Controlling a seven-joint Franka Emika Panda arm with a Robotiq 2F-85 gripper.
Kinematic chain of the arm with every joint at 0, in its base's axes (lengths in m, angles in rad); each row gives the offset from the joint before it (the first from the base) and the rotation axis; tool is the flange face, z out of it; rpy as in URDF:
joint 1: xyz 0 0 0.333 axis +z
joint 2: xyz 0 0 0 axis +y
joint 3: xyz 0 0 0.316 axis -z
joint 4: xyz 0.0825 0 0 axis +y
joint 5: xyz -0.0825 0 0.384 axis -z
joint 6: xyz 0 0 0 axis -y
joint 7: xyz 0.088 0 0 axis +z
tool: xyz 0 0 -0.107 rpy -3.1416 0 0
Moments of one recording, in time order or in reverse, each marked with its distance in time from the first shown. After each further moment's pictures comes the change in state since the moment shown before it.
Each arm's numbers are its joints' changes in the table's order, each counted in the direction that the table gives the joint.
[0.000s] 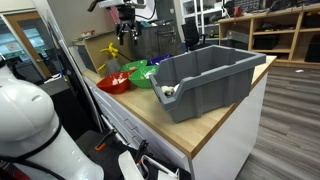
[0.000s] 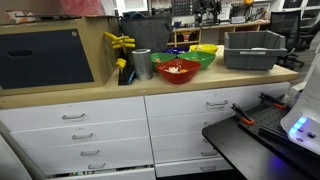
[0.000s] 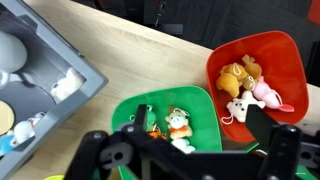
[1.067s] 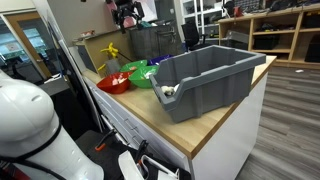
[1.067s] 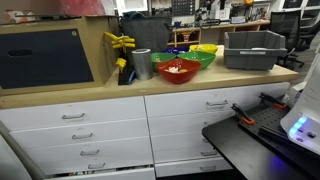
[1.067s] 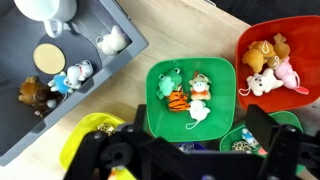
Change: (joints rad) arm -0.001 -0.211 0.020 0.115 0.127 0.157 0.121
